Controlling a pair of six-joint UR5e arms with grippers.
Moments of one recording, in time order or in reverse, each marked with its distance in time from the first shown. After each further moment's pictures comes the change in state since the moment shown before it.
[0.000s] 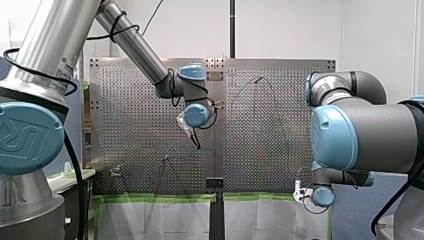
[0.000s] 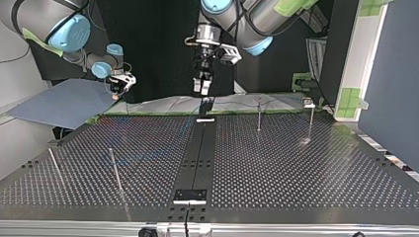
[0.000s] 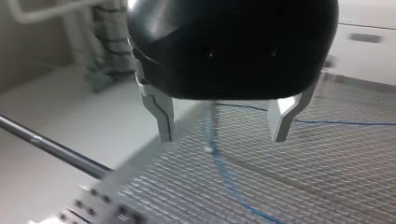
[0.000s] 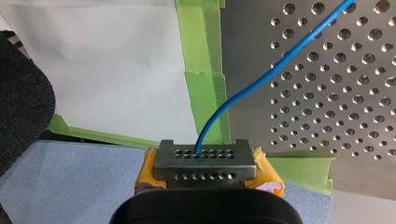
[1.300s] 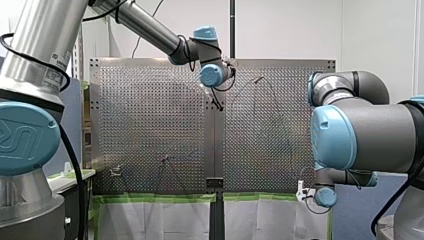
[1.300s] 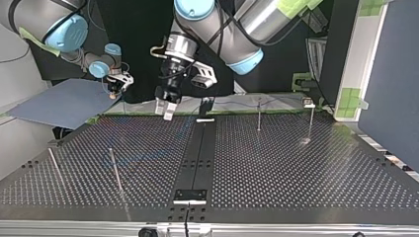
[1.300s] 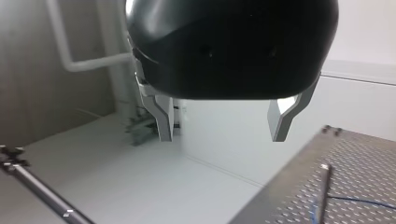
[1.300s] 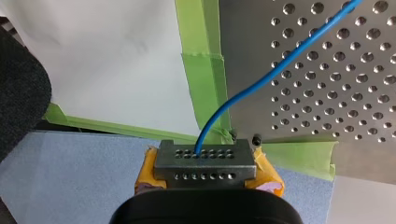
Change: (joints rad) left arm -0.036 0.067 0.319 -0.234 0.114 -0.060; right arm -0.019 0.000 0.000 -0.001 0.000 0.002
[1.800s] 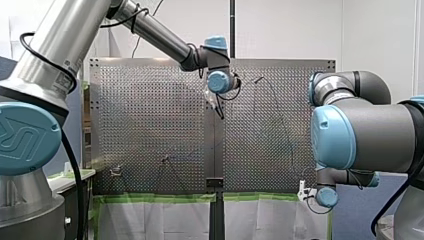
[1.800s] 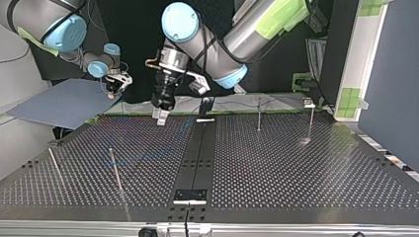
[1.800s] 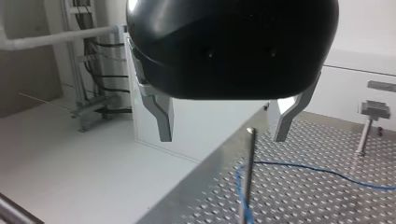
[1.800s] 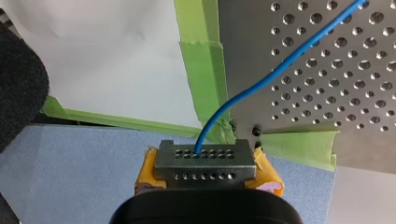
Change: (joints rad) left arm 0.004 -0.123 0.123 -0.121 0.009 0.060; right arm -0.009 0.000 0.000 -0.001 0.008 0.004
